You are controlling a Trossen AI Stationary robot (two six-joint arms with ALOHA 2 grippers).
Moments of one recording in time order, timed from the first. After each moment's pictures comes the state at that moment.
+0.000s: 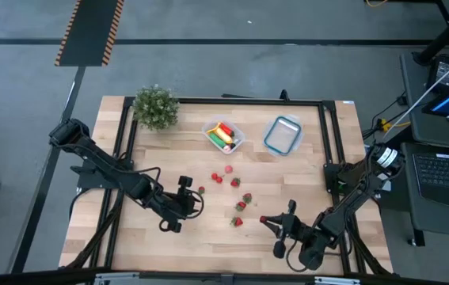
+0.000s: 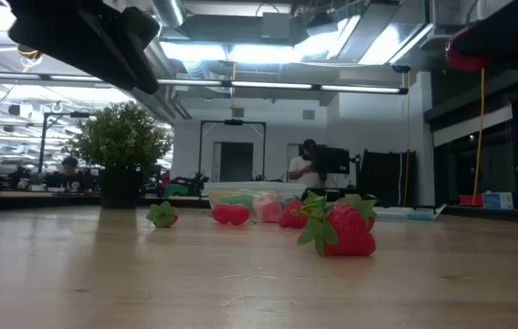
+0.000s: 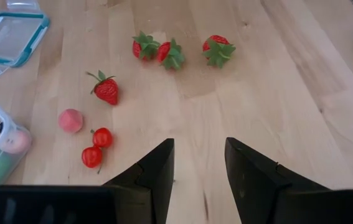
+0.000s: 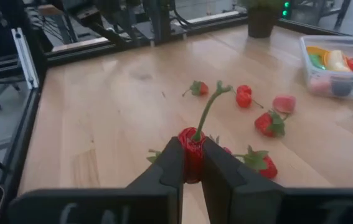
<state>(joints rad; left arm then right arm) -0.55 1.42 0.85 -0.28 -0.44 -0.12 0.93 1.71 0.81 0.12 1.16 0.88</state>
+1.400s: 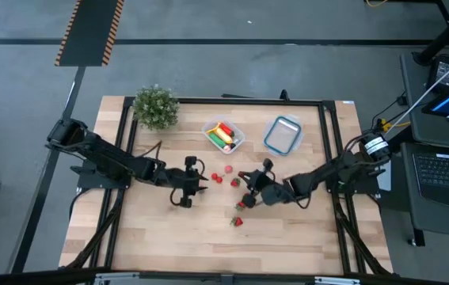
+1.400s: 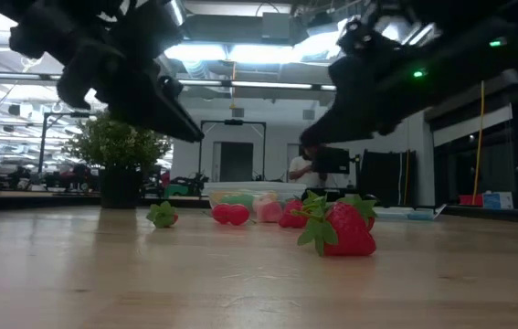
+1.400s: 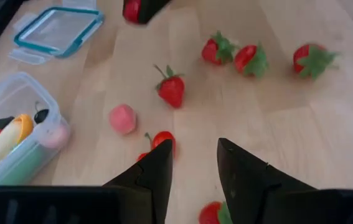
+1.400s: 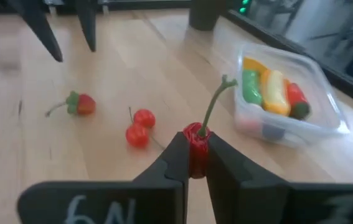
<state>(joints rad) -0.25 1.39 0.57 0.20 -0.30 0.04 0.35 1.71 0.70 0.46 0.82 0.30</state>
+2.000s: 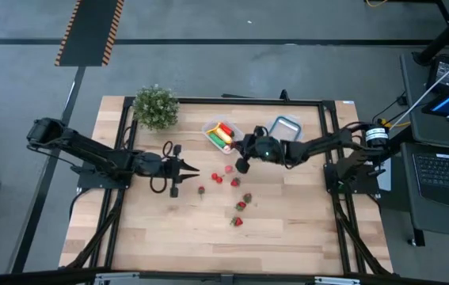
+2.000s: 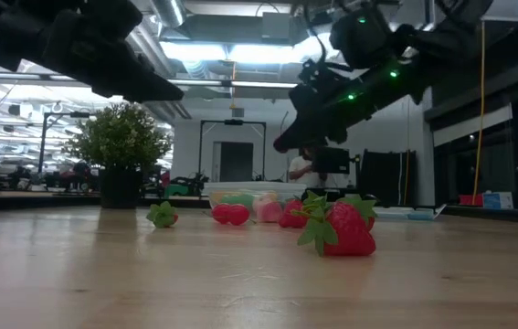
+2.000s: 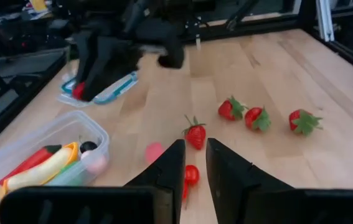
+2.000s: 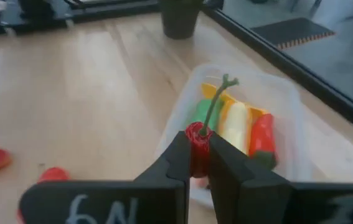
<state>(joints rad) -0.17 1.07 0.33 0.44 -0.24 0.06 -0.09 1.67 0.73 0.50 0.34 0.11</state>
